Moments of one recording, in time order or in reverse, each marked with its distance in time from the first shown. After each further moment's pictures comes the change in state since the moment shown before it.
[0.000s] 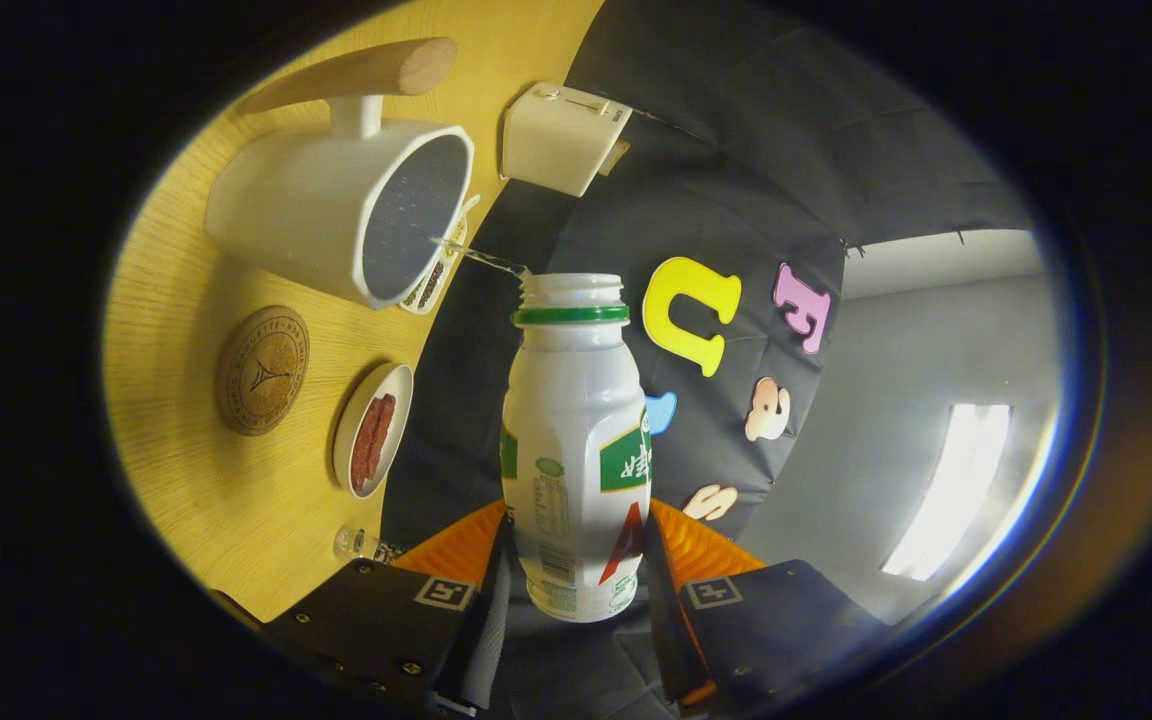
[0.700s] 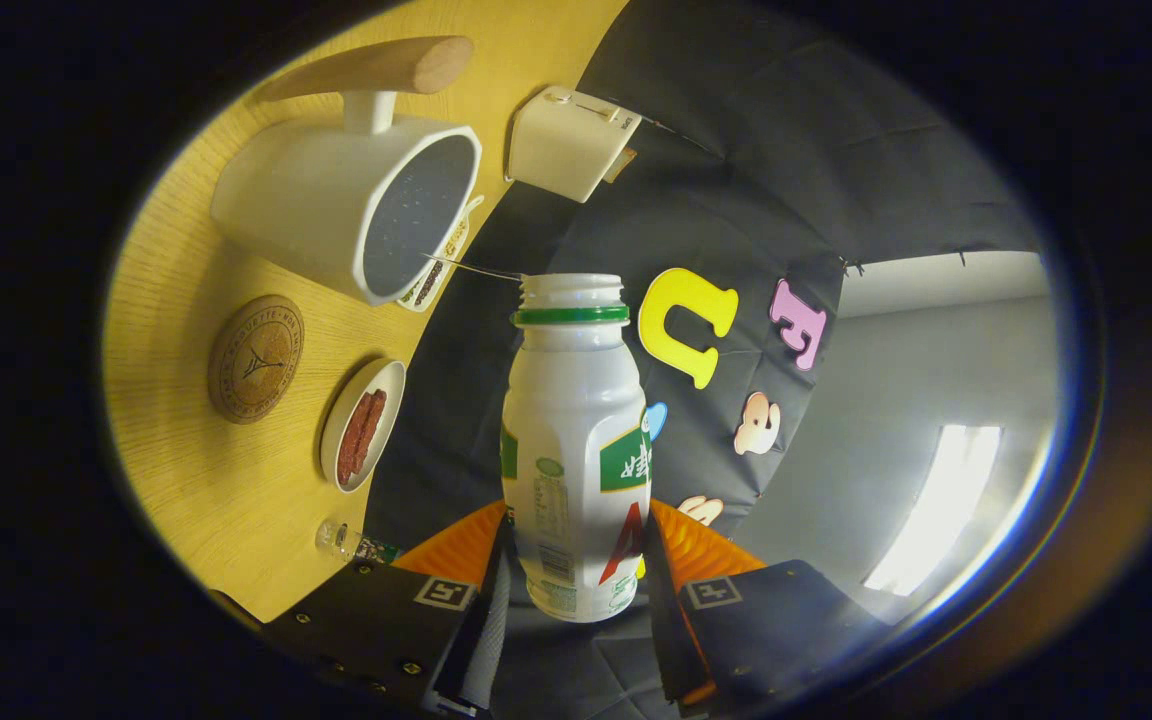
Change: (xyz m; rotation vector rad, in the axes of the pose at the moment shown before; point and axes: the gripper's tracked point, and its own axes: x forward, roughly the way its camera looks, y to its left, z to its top) arm 0.002 -0.007 0.004 -0.055 -0.020 -0.022
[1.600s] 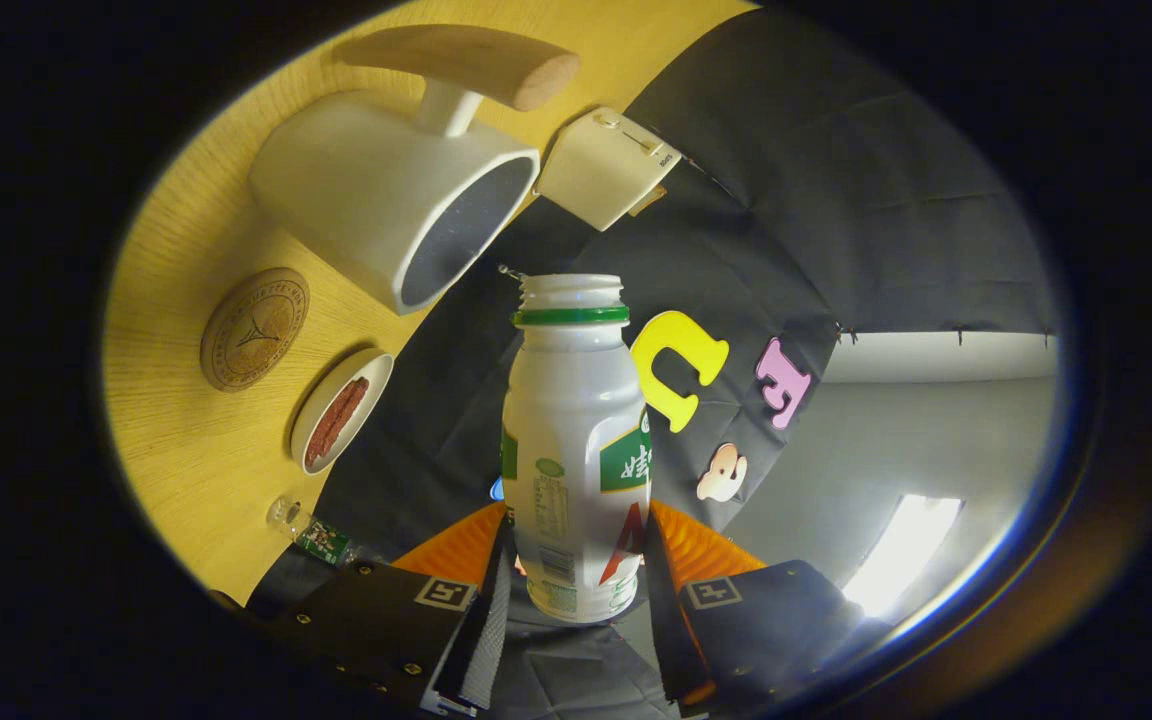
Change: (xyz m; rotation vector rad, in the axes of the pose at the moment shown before) arm -0.002 -0.008 0.020 -0.192 -0.074 -0.067
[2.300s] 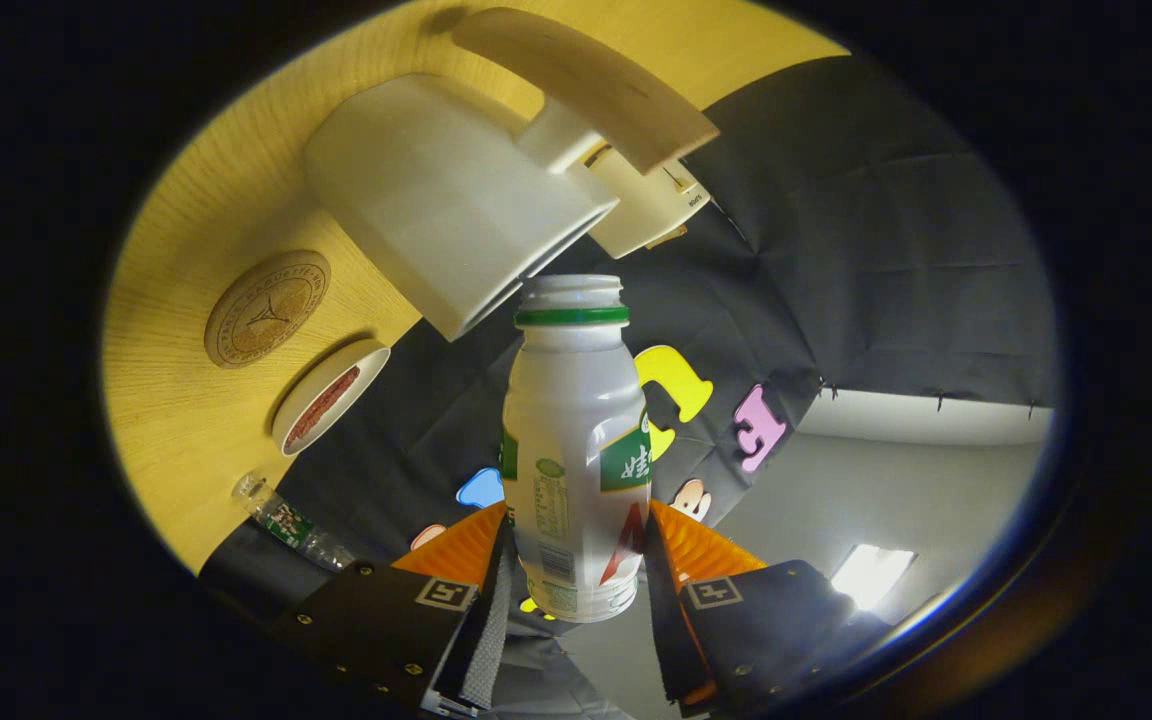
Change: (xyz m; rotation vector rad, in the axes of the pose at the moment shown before) arm -0.005 -0.001 0.024 -0.175 -0.064 -0.083
